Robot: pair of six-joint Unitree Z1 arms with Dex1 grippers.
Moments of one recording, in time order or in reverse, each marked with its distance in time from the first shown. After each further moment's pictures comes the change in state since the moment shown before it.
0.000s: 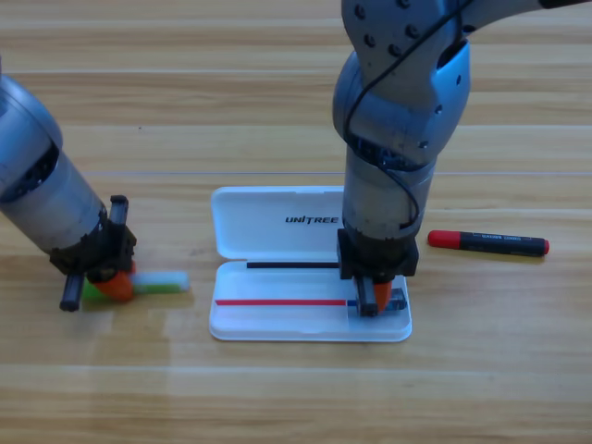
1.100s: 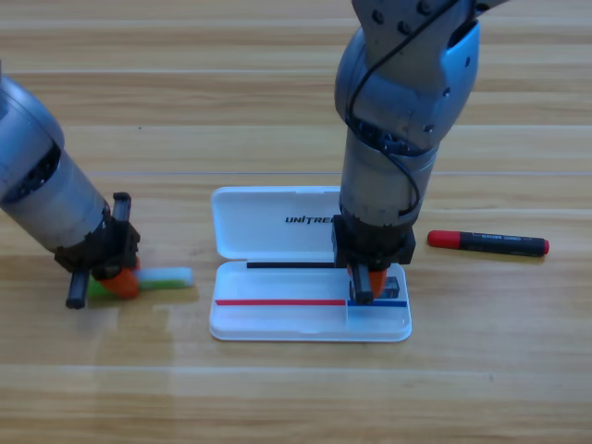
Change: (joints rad) arm 0 0.000 0.002 0.008 -0.034 0.000 -0.013; arm 1 0.002 -0.024 -0.017 0.000 0.000 0.000
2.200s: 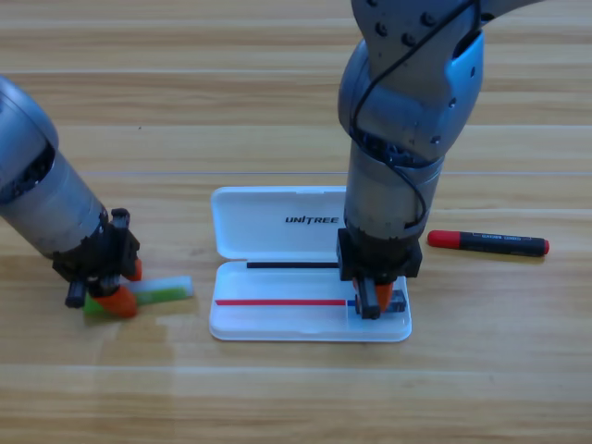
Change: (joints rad) arm 0 0.001 -0.012 -0.002 0.040 -0.052 -0.008; arm 1 0.015 -0.017 0.040 0.000 0.011 0.010
